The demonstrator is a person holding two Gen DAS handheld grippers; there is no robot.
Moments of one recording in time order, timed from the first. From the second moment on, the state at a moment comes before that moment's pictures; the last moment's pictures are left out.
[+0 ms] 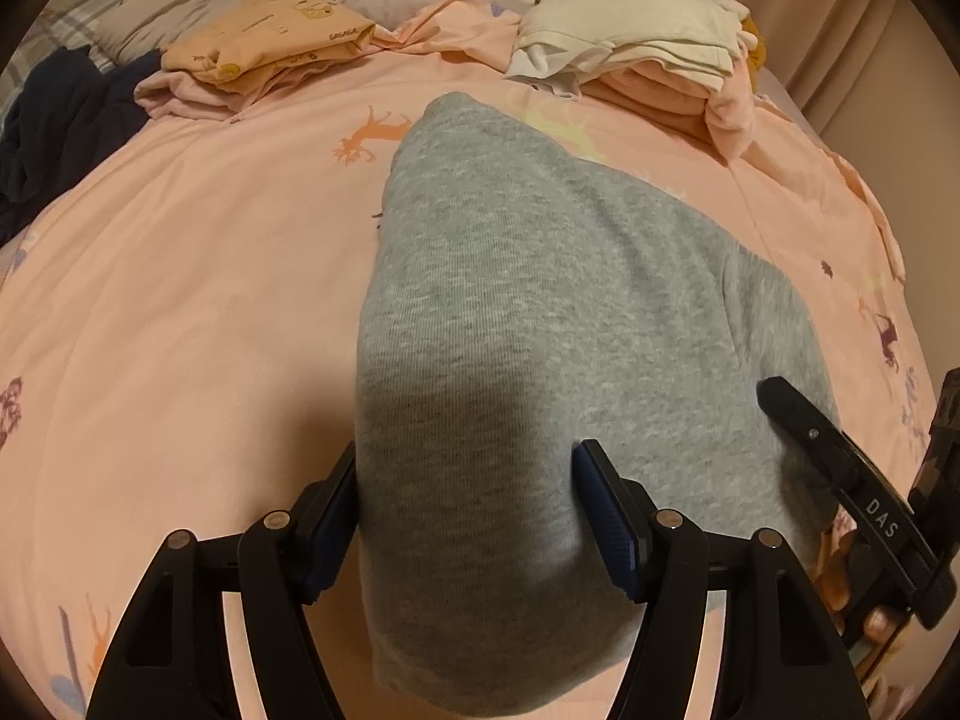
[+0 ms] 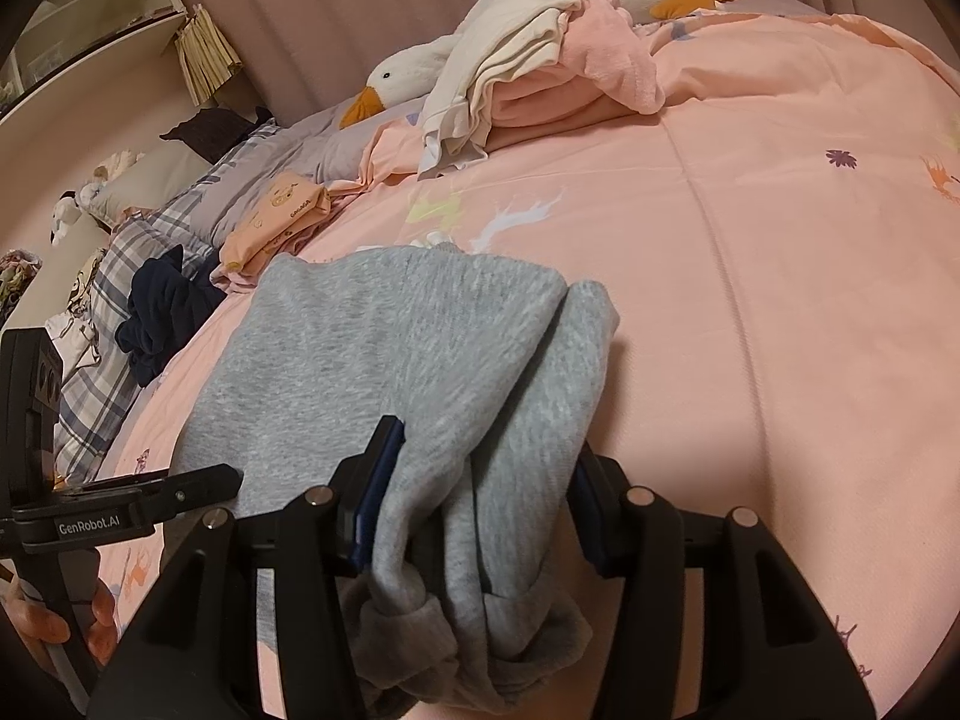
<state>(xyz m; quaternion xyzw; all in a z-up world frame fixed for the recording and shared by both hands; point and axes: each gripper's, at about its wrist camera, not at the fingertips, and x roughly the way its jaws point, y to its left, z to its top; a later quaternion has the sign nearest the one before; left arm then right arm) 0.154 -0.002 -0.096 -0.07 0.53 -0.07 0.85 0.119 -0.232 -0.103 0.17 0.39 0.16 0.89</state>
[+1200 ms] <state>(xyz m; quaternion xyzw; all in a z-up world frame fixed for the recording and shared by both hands) 0.139 0.002 -0.102 -0.07 0.53 -0.07 0.84 0.120 -0.240 -0.103 0.18 0.40 0.14 0.89</state>
